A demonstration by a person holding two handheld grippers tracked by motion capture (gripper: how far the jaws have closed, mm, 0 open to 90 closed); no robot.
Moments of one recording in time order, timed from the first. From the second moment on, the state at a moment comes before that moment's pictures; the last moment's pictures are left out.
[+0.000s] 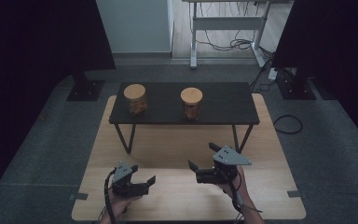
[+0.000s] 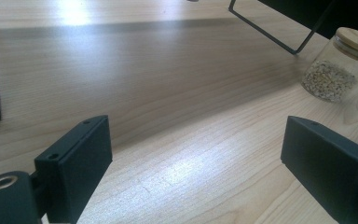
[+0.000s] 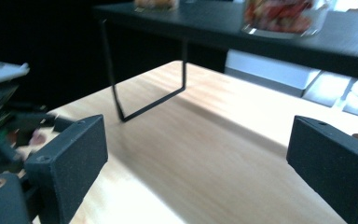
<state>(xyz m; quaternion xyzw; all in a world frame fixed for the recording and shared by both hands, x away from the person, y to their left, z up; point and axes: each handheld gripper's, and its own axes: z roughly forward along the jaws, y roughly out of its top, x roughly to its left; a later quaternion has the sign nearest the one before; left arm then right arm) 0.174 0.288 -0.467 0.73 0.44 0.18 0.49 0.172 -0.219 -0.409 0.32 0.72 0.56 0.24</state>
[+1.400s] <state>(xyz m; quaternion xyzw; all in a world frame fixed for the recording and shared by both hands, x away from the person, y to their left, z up) 0.174 0.289 -0.468 0.73 0.44 0.18 0.49 0.156 -0.215 -0.469 0.36 0.73 0.54 0.18</state>
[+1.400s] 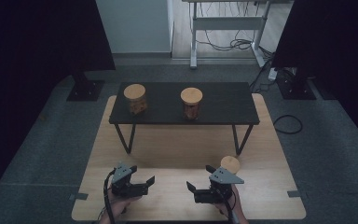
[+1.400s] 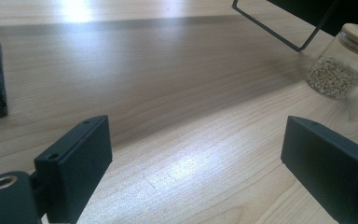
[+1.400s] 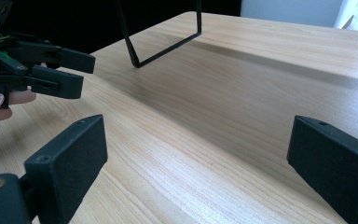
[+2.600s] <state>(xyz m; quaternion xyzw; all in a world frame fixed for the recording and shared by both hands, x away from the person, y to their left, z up) 0.173 0.288 -0.468 0.73 0.44 0.18 0.49 0.137 -0.281 -0.474 0.35 0.75 0.52 0.20</state>
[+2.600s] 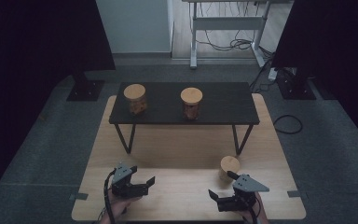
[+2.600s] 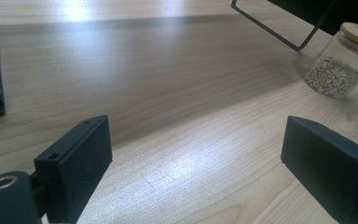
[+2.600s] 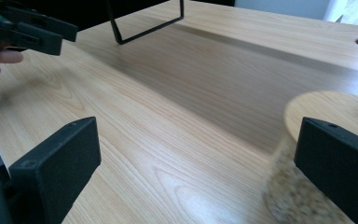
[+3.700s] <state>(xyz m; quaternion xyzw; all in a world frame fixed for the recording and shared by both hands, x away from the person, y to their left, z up) 0.174 0.286 -0.469 0.73 0.44 0.18 0.49 0.146 -0.313 -0.475 0.39 0.75 0.49 0.22</state>
